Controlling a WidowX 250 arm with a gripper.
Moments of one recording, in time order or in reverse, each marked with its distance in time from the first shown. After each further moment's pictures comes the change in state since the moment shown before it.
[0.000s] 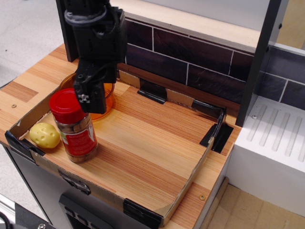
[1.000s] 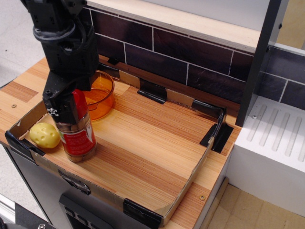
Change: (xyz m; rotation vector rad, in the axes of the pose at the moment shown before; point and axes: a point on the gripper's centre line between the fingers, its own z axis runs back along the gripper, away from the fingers) arm -0.035 -0.006 -0.007 0.057 0.045 -0.009
